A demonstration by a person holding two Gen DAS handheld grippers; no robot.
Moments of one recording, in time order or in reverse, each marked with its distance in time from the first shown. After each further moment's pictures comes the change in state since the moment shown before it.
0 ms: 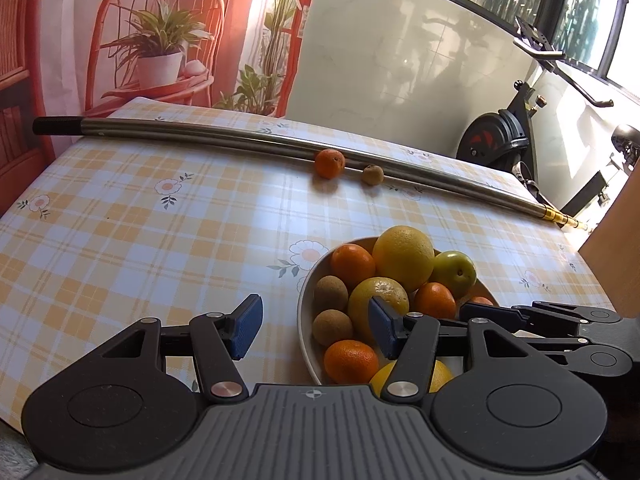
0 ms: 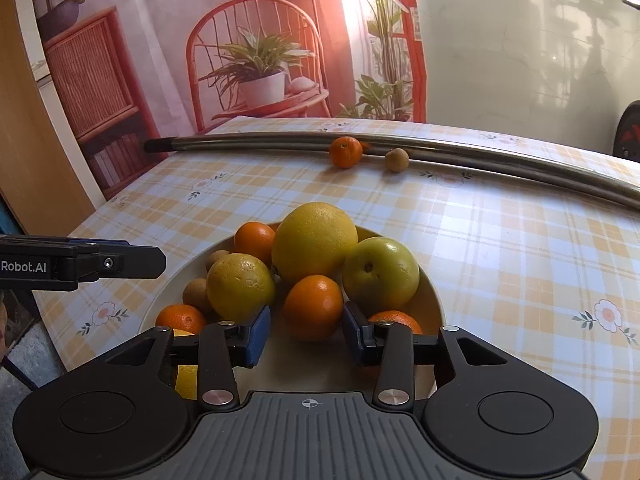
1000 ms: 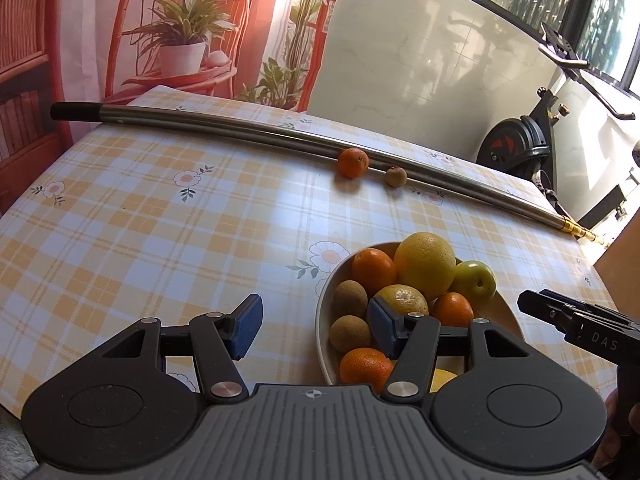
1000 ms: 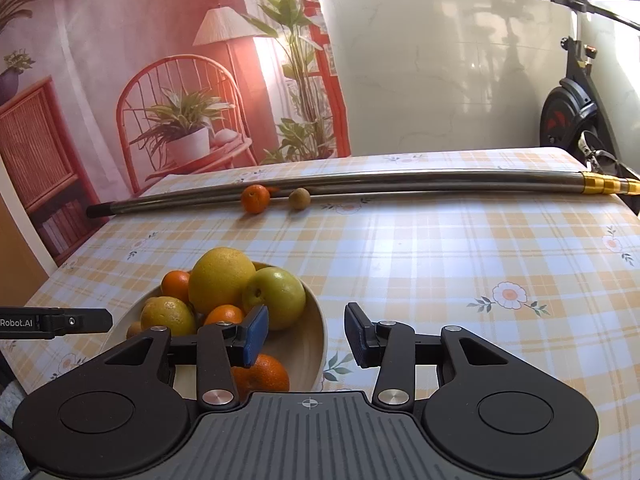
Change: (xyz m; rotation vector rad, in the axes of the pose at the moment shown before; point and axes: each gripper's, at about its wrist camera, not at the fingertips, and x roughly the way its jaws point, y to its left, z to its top) left arm 0.005 0.008 0.008 -0.063 0.014 0.050; right arm -0.041 -0.040 -0.011 0.155 -0.141 -0.167
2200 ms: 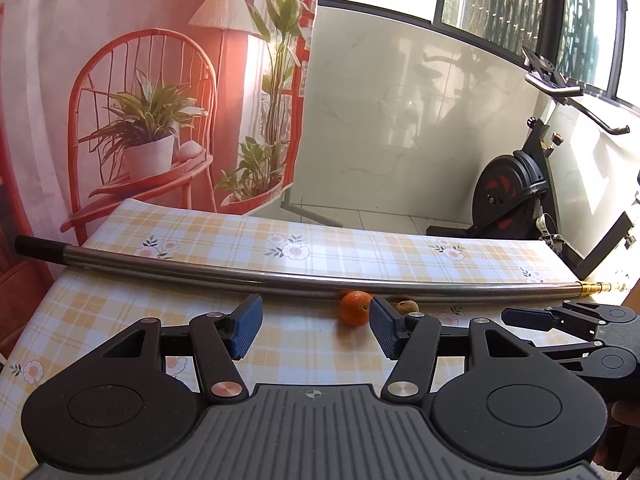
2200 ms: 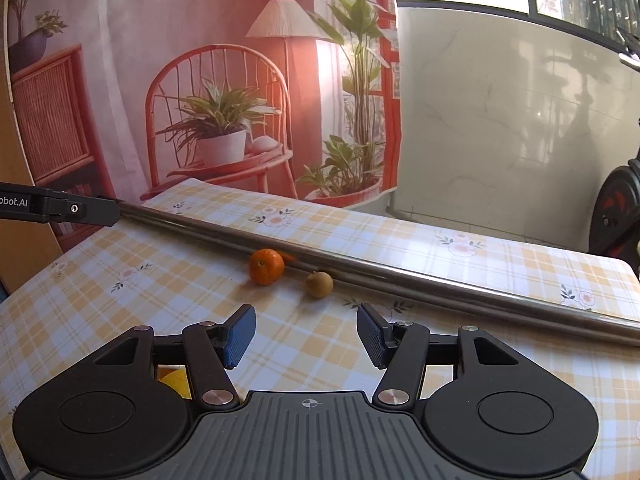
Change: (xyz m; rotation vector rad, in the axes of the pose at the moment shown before) left arm 0.040 -0.015 0.112 0.127 -0.162 0.001; right arm 0.090 0.010 0.104 -0.236 0.003 0.096
